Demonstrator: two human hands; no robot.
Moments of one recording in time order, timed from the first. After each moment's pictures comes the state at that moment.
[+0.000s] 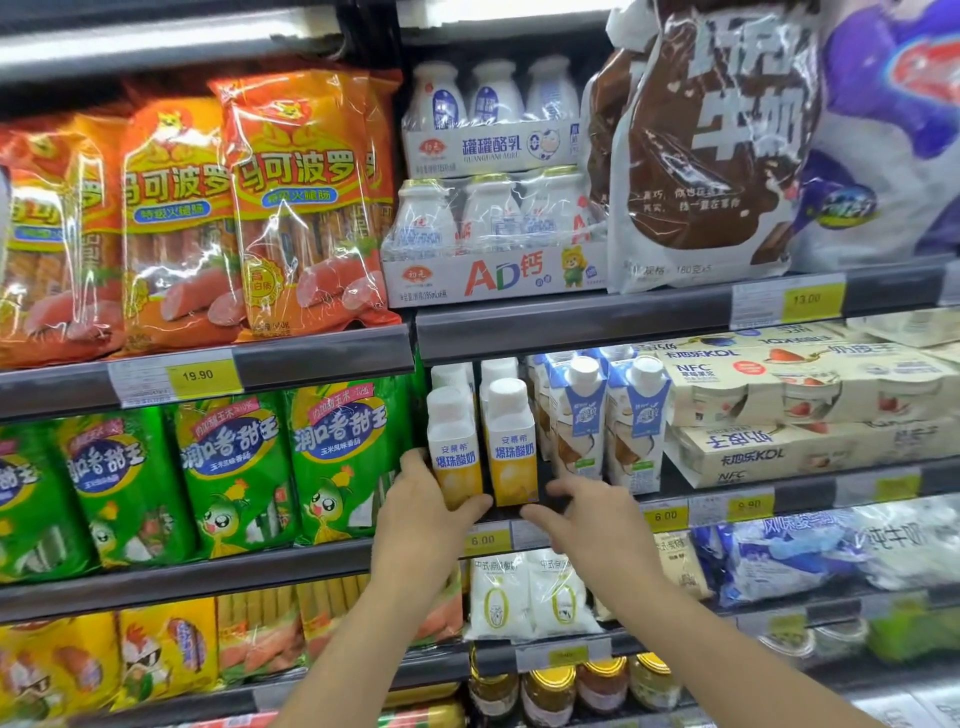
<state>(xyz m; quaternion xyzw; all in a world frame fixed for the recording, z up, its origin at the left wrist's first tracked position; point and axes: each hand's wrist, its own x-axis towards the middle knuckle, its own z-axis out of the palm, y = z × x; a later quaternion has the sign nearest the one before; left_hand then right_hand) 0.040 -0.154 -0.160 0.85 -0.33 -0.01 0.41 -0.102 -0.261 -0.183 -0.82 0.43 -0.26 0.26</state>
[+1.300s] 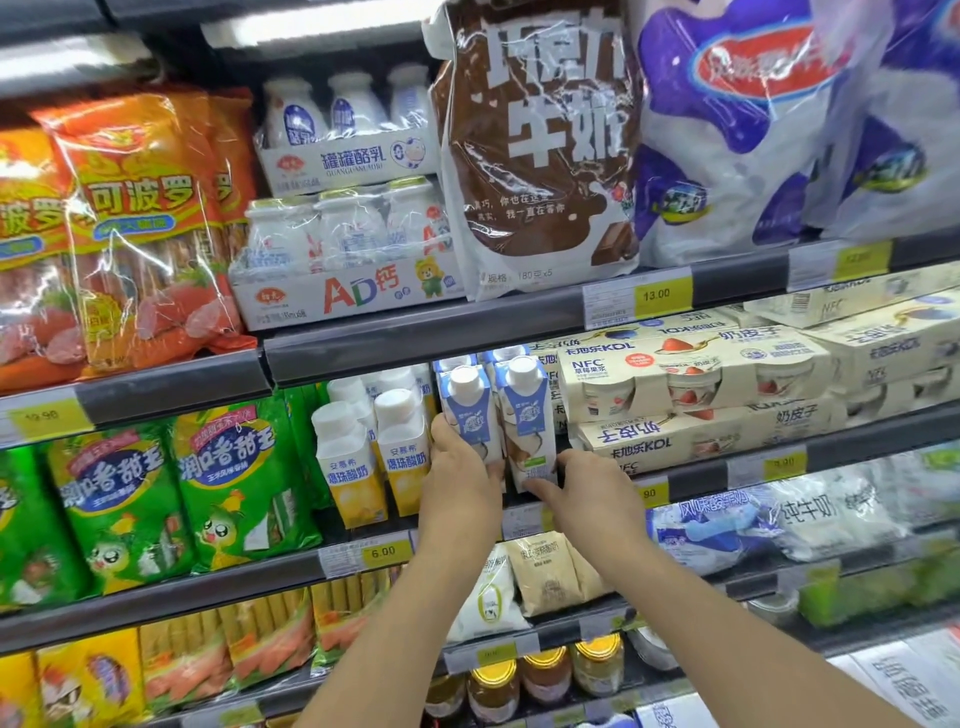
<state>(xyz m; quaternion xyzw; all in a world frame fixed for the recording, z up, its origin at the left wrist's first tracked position) -0.061 -0.262 -0.151 0.84 -0.36 -0.02 0.40 -0.167 -0.339 -0.184 -0.80 0.50 -0.26 0.20</state>
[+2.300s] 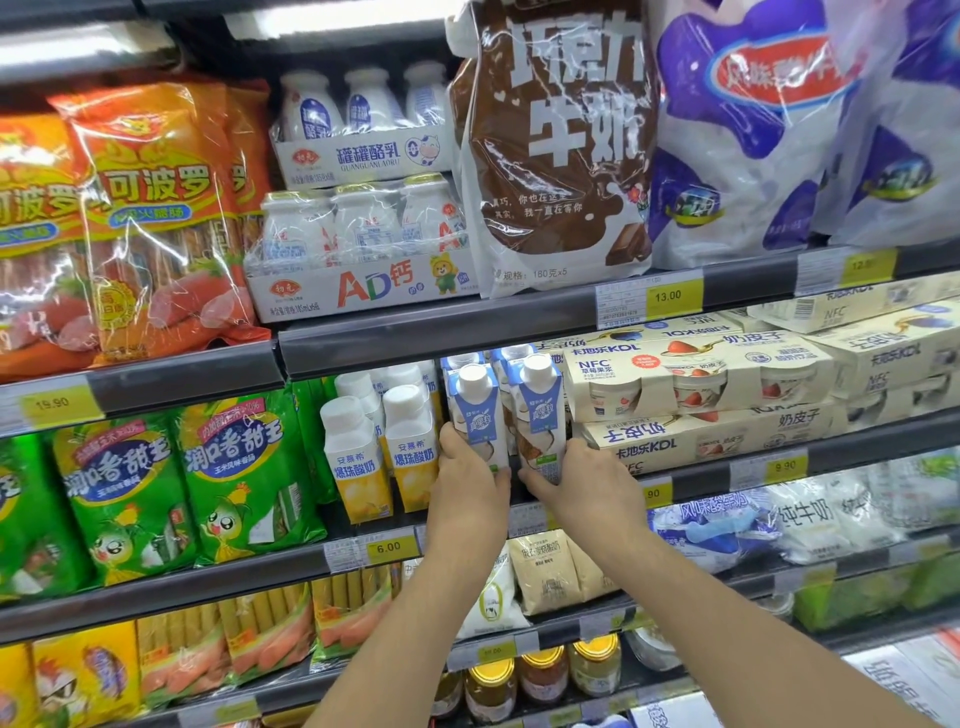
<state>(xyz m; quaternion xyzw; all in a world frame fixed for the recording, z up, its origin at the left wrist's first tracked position) -0.059 -0.259 -0.164 0.83 -0.36 -0.03 0.43 -0.164 -0.329 -0.167 -0.81 0.51 -0.24 0.15</state>
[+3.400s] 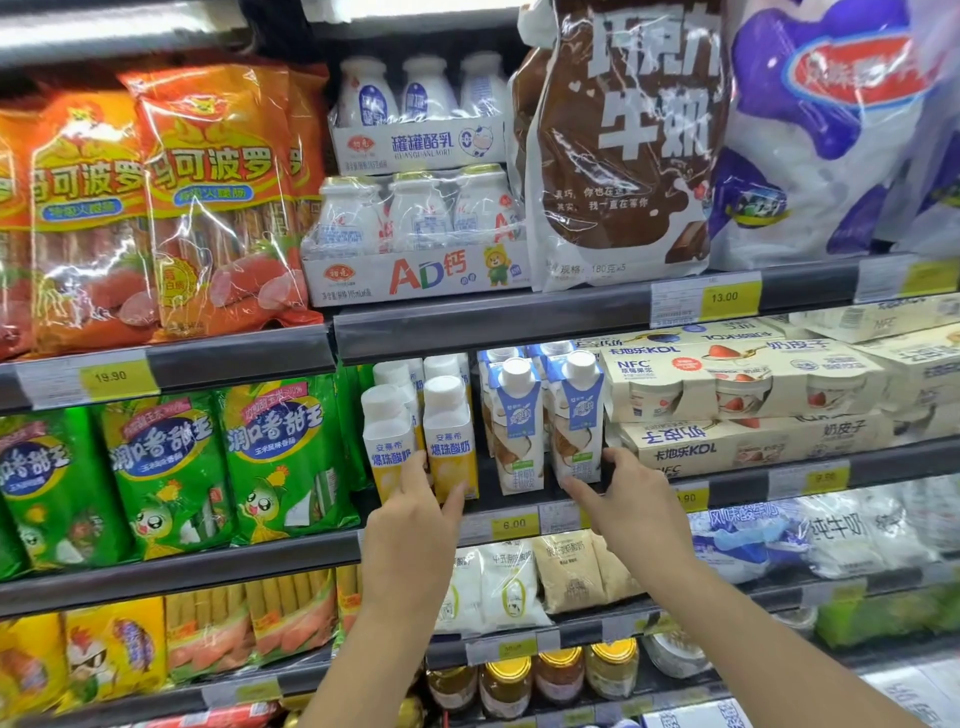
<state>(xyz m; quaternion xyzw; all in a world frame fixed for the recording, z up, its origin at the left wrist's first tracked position) -0.011 -0.180 -0.186 0.83 -0.43 0.23 0.29 -0.170 -0.324 -0.185 -0.79 0.51 -0.28 0.20</state>
